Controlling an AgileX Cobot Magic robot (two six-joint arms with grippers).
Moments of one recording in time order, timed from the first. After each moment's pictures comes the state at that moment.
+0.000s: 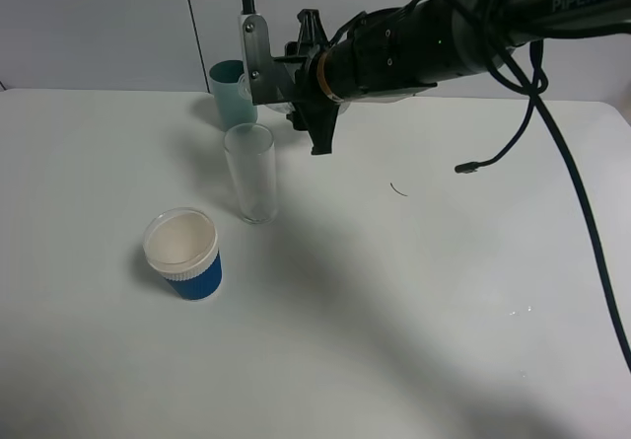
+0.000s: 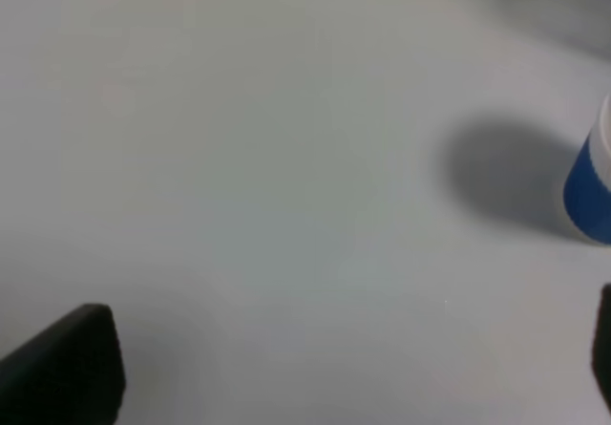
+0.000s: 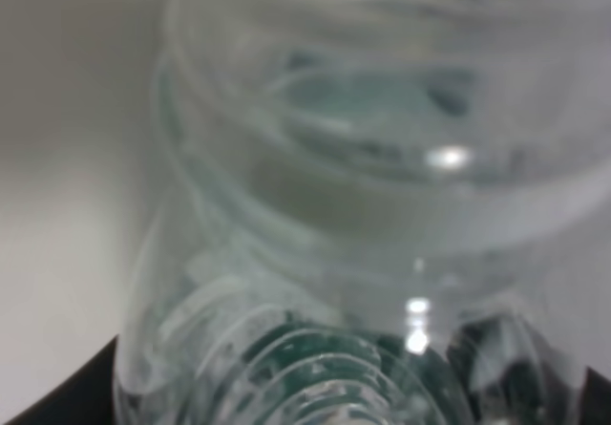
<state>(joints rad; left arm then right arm) 0.18 0.17 -0.52 -0.14 1.06 0.20 0.65 2.04 -1.36 -1.30 0.08 -0.03</state>
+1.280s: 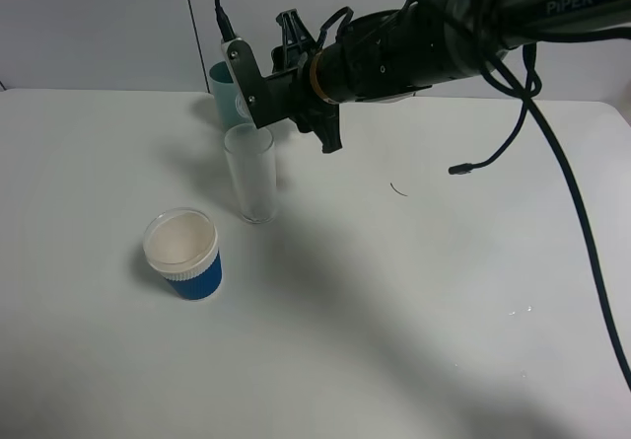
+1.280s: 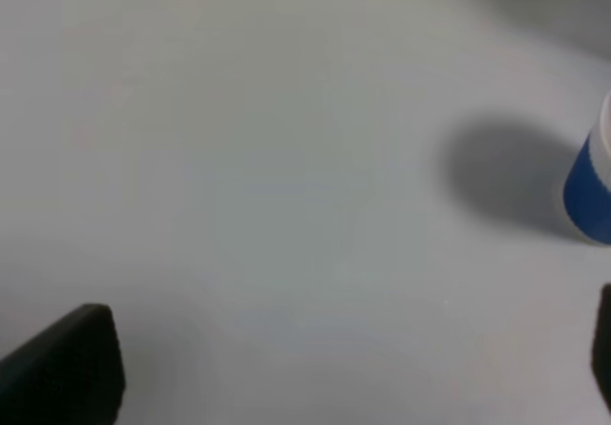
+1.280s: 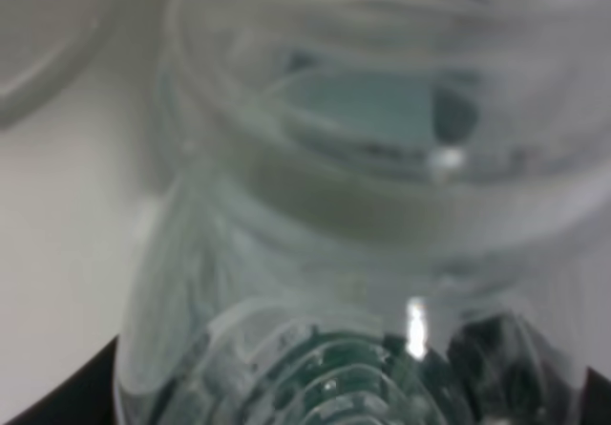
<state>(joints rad) 0.18 0.17 -0.52 -0.14 1.06 0.20 0.68 2.04 -1.36 -1.40 0.13 -0.18</state>
